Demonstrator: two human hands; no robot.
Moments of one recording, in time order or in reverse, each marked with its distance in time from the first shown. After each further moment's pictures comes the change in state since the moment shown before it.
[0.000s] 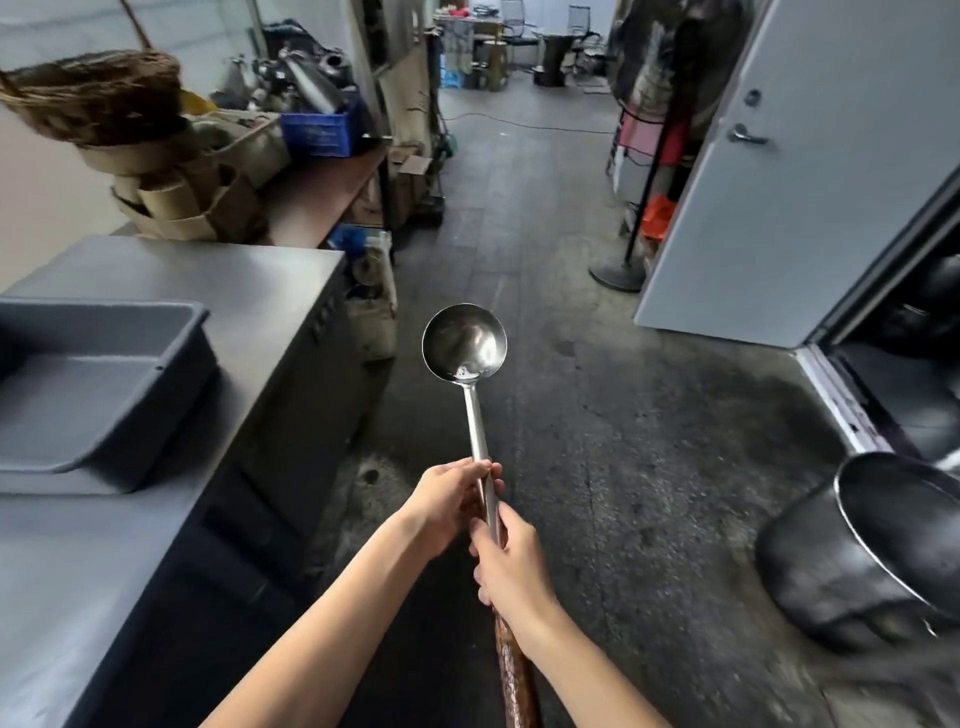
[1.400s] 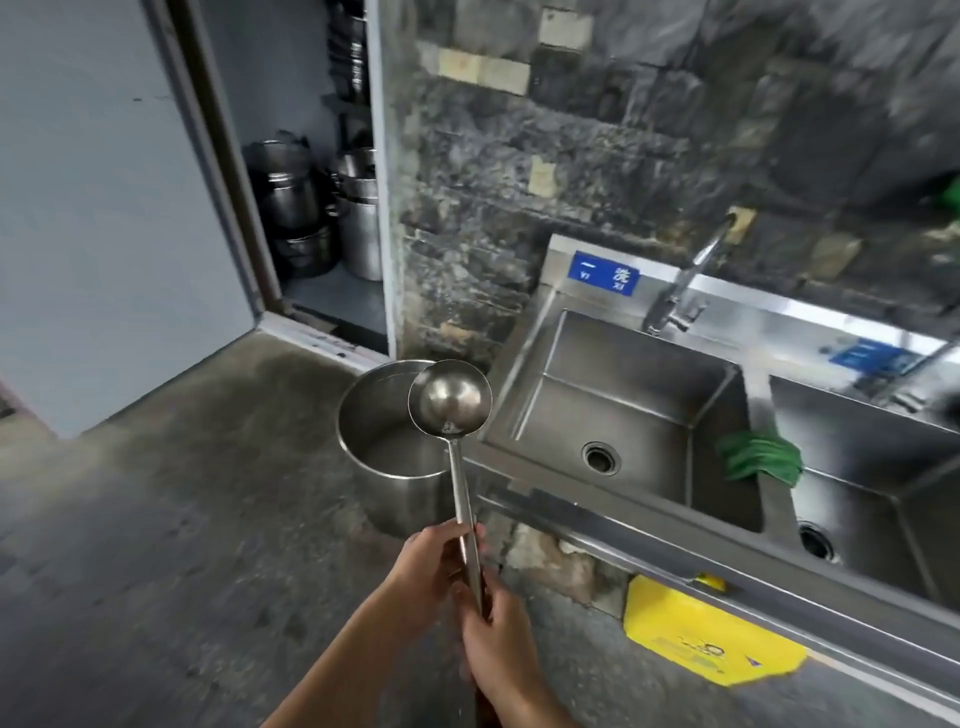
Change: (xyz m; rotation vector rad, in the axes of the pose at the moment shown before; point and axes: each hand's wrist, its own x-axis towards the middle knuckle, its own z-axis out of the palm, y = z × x) left_hand 0.072 -0.240 0.587 0.666 -0.858 -0.588; right_hand -0.046 0.109 -0.494 0.272 1.262 0.171
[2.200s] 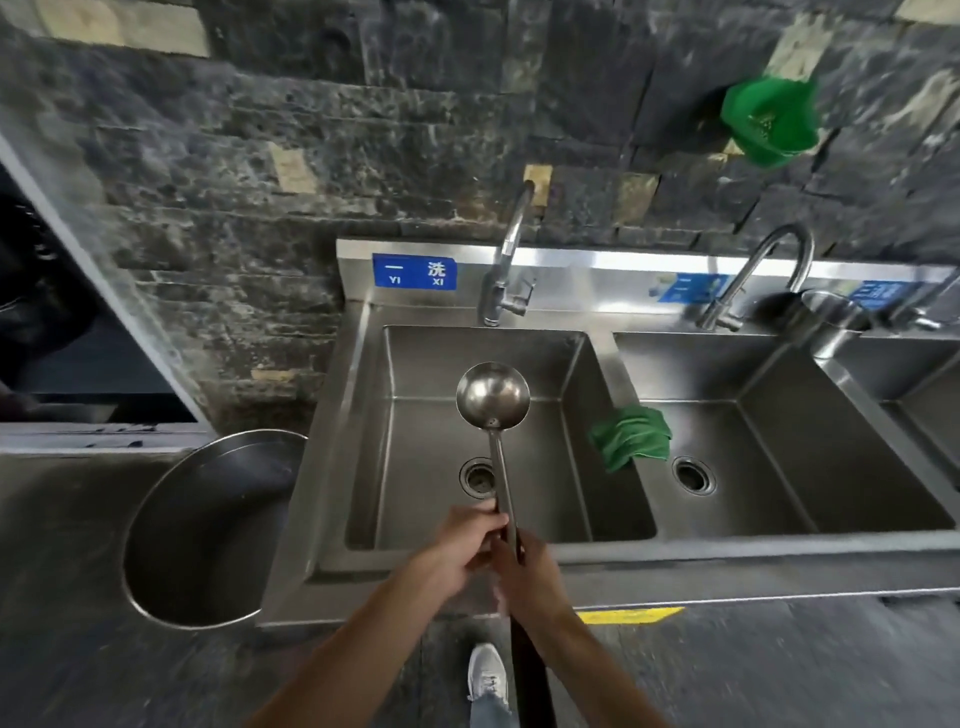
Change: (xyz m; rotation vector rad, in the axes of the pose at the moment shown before) left_hand 0.225 0.028 0.248 0.636 -0.259 -0.154; right_hand 0.225 0.007 -0.199 0.091 0.371 0.242
